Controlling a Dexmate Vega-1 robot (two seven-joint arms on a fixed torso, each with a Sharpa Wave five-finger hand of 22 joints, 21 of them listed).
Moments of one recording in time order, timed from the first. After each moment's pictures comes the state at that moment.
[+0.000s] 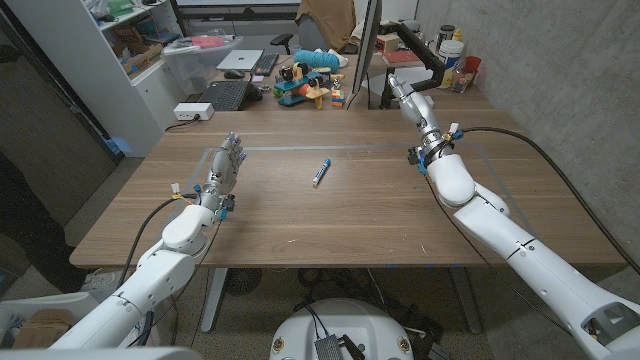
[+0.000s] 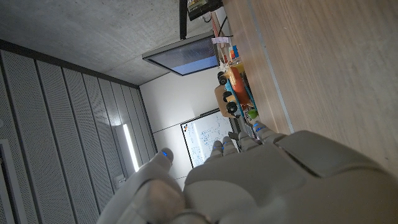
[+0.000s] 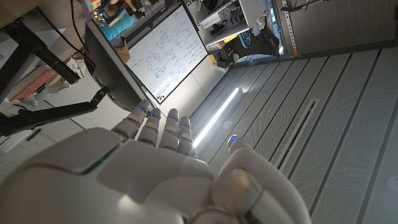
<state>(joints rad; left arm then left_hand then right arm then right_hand) 1.17 0.66 0.22 -1.65 -0.64 -0.27 0.15 0.02 0.07 0.40 0.18 0.22 -0.18 0.02 0.20 0.18 -0.17 -0.04 0.19 0.18 -0.17 -0.02 0.19 0.18 -0.14 -0.03 0.25 0.20 -0.88 -0.59 -0.43 -1.75 0.00 0.23 -0.34 0.14 0.09 0.27 0.09 0.19 0.11 0.06 0.20 0.18 0.16 0.07 0.22 0.18 0.08 0.08 0.18 0.17 0.09 0.02 0.23 0.20</state>
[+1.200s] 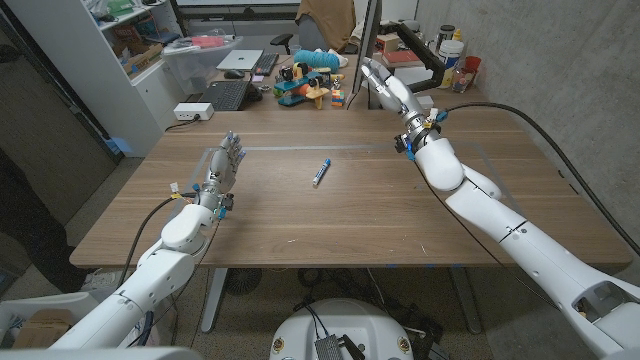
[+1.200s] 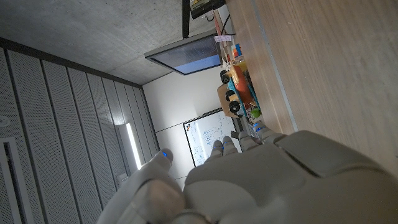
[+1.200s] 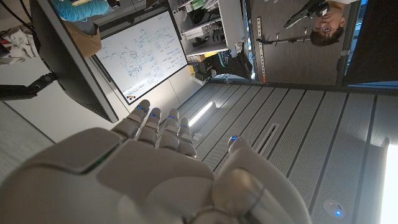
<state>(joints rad) 1.15 0.66 0.22 -1.62 -0.64 -0.30 0.12 0.02 0.07 0.39 0.18 0.22 -0.18 0.02 0.20 0.18 -0.17 -0.04 0.19 0.18 -0.17 -0.02 0.19 0.18 -0.14 -0.03 0.25 0.20 -0.78 -0.60 -0.50 -1.78 -0.18 0.21 -0.30 0.14 0.09 0.27 0.09 0.19 0.11 0.03 0.20 0.18 0.16 0.07 0.22 0.18 0.08 0.08 0.18 0.17 0.09 0.02 0.23 0.20</state>
